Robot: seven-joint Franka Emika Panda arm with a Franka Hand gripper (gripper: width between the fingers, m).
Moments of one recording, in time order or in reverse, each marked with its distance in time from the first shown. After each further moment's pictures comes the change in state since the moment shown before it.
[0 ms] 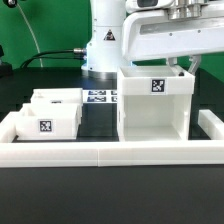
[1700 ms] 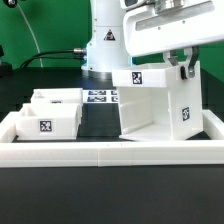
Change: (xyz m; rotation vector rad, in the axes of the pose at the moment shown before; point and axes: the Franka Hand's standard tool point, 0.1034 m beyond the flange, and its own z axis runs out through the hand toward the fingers) arm 0.025 0.006 -0.010 0.078 0.043 1.020
